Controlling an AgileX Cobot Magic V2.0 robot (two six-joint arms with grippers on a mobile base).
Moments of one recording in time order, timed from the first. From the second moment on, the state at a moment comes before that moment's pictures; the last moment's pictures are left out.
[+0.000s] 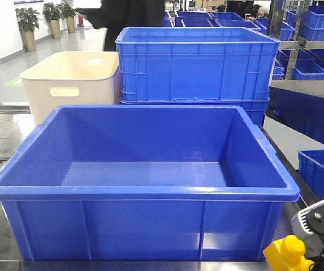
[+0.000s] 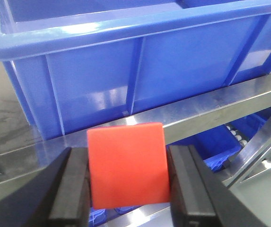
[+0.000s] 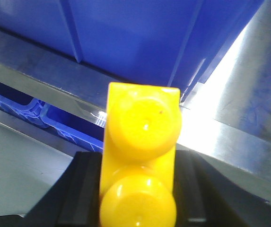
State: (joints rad) left arm -0.23 0.62 -0.72 -0.35 0.71 0.26; right arm 0.38 0.96 -0.77 -0.03 0.69 -0.02
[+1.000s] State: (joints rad) left arm -0.23 0.62 -0.72 -0.35 0.71 0.26; right arm 0.38 0.99 -1.08 0.00 0.79 -0.05
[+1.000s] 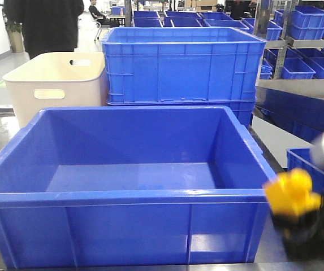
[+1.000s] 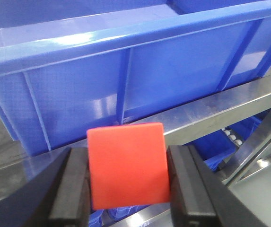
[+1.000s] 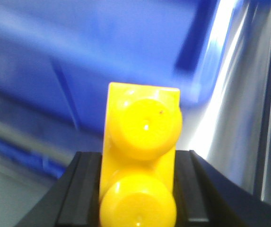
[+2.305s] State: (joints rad) left arm -0.23 0.62 -0.72 -0.35 0.71 0.26; right arm 0.38 1.64 -1.76 0.14 0.87 -0.20
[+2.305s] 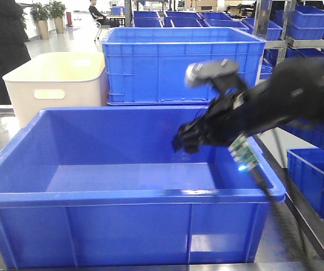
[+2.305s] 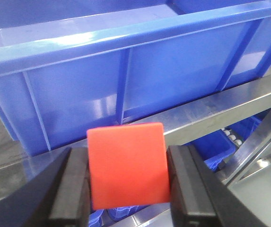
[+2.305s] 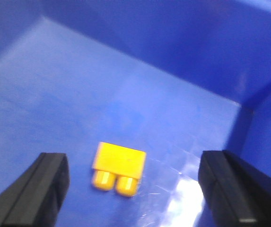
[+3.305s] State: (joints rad) left arm -0.23 0.62 -0.72 -0.35 0.71 0.26; right arm 0.38 0.61 -0.72 0.18 0.85 -0.22
